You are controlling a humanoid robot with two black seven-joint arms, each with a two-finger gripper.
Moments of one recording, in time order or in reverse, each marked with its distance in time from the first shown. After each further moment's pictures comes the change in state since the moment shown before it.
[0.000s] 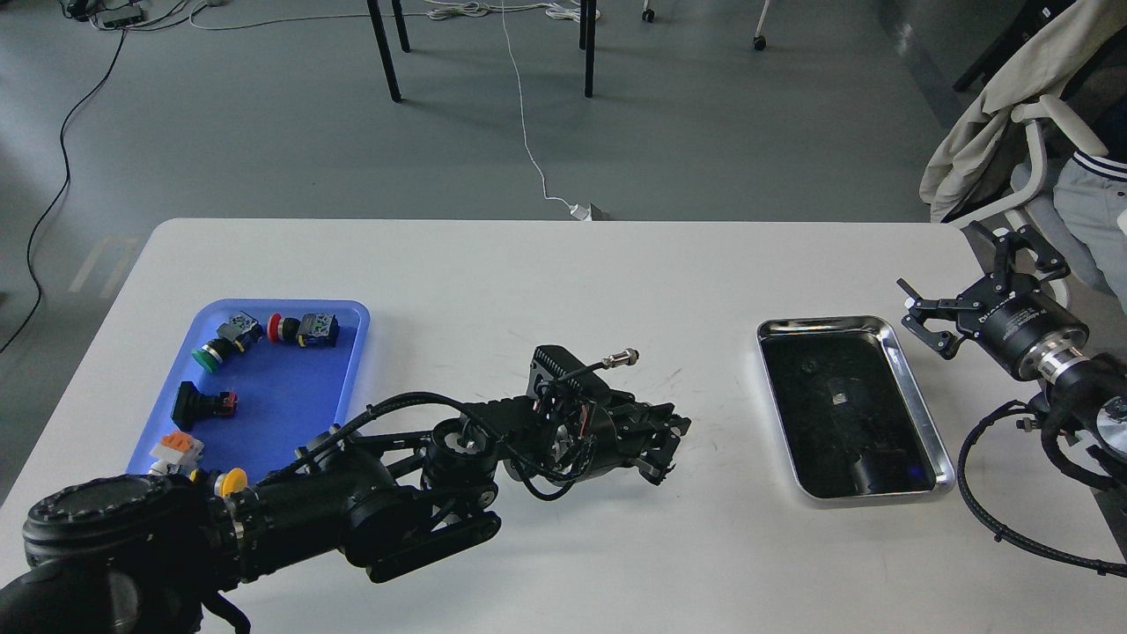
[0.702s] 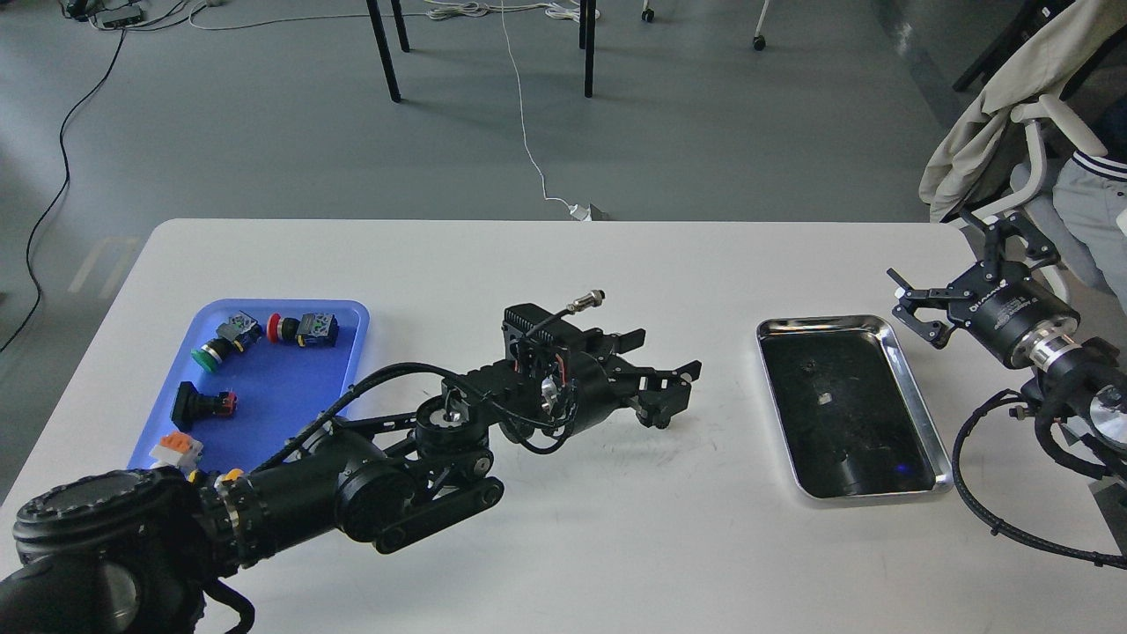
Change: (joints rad) left arm -0.016 0.040 -0.122 0.006 -0.170 0.134 0.004; right arm 0.041 -0.004 -0.013 0.064 -0.070 0.000 -0.001
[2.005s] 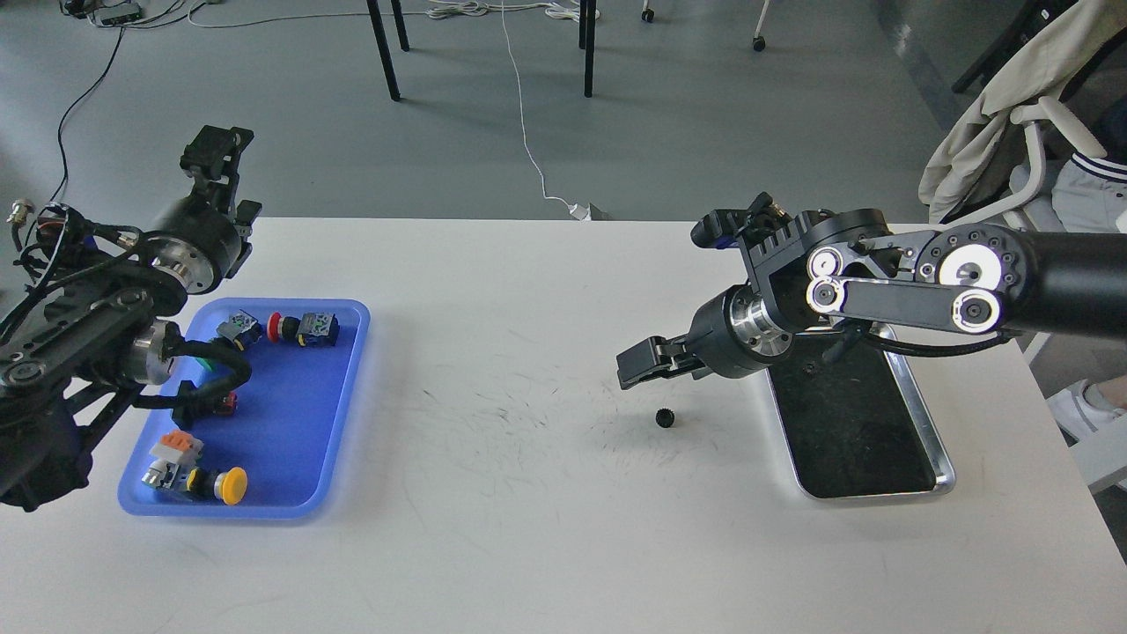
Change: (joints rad) left arm 0.119 0.553 -0.423 -0.068 -1.198 0.079 -0.062; right arm 0.944 0.292 -1.142 0.423 -0.983 0.000 -0.178
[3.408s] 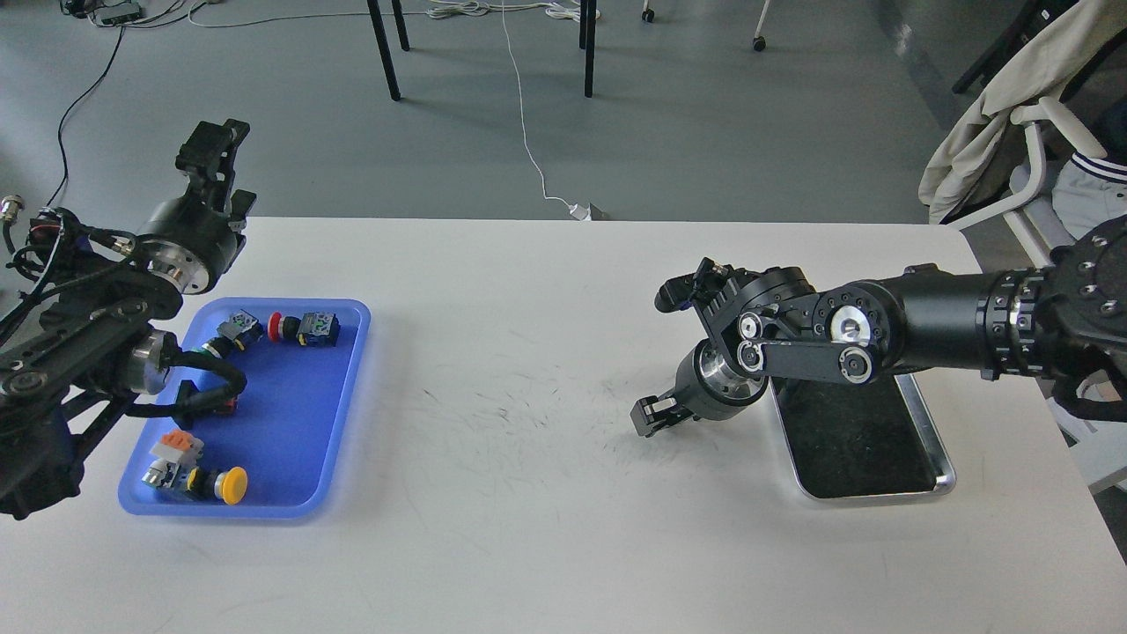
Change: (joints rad) left arm 0.015 0.011 0.012 -0.001 0.035 0.002 -0.084; right arm -0.072 0.225 -0.205 -0.223 -0.004 0.000 0.009
